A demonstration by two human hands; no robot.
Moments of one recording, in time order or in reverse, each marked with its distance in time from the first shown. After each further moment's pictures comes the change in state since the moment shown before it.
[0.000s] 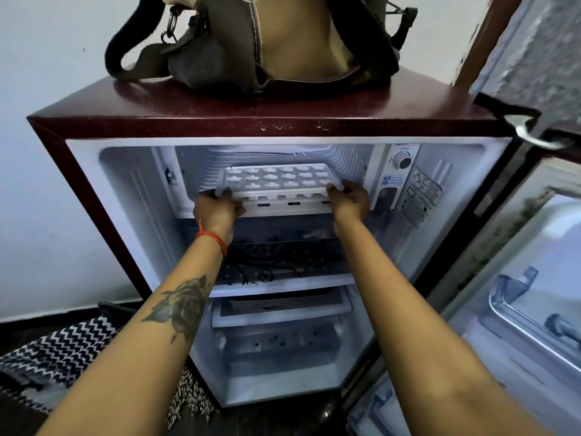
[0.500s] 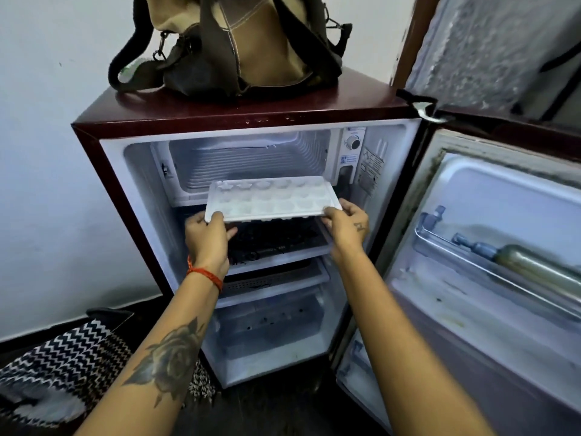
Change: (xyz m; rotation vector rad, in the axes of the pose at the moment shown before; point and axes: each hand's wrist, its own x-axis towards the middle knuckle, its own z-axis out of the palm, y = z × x) left_hand -0.098 -0.001 -0.062 -0.104 -0.091 -0.090; right_hand -0.122 0.010 -0.087 0.370 0.092 0.186
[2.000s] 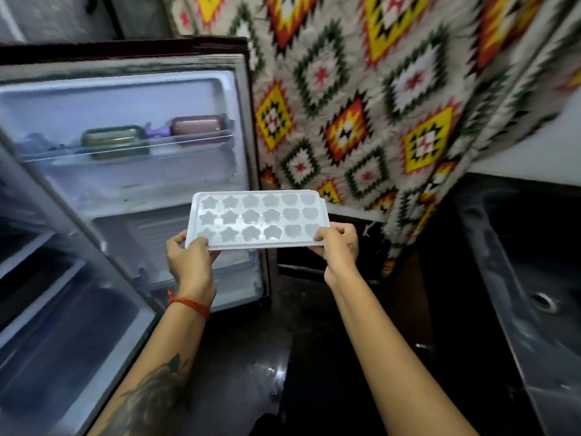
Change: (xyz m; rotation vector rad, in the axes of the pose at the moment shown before) left_hand -0.535 -0.085 -0.008 0.214 -0.796 -0.285; right_hand -0.403 -0.004 -0.510 0.190 0.971 -0.006
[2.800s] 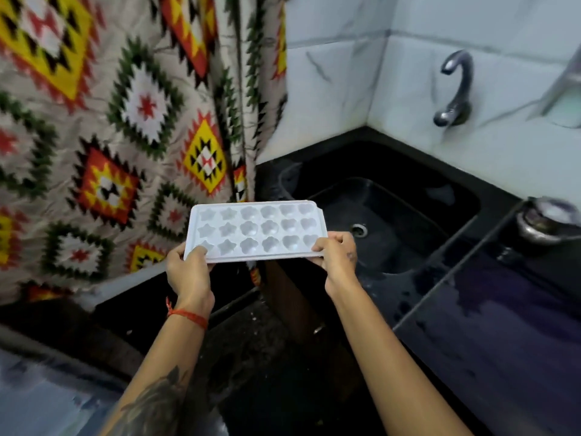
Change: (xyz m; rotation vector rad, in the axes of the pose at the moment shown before) left_hand -0.089 -0.094 0.277 0.344 -0.747 -0.124; right_hand 0.085 -0.049 -0.212 0.326 0.723 -0.065
